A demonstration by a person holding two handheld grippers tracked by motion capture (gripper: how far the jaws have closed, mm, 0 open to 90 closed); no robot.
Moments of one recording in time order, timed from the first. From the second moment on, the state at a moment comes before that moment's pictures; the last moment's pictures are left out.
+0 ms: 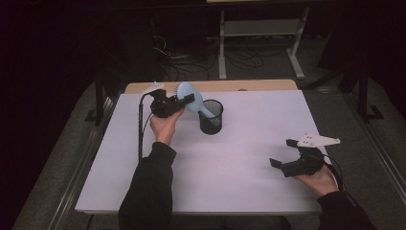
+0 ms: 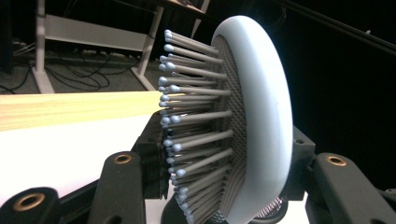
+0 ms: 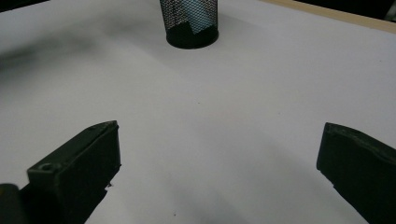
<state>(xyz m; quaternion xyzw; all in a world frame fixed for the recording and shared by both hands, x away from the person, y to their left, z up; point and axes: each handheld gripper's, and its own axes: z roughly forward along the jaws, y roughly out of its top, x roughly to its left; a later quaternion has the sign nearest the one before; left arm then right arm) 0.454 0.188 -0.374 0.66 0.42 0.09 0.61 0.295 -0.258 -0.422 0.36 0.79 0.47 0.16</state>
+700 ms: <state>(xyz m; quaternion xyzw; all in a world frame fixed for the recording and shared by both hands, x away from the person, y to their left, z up) 0.448 0.200 -0.381 0.65 0.42 0.09 0.62 0.296 -0.258 -0.423 0.36 0.79 0.47 0.15</state>
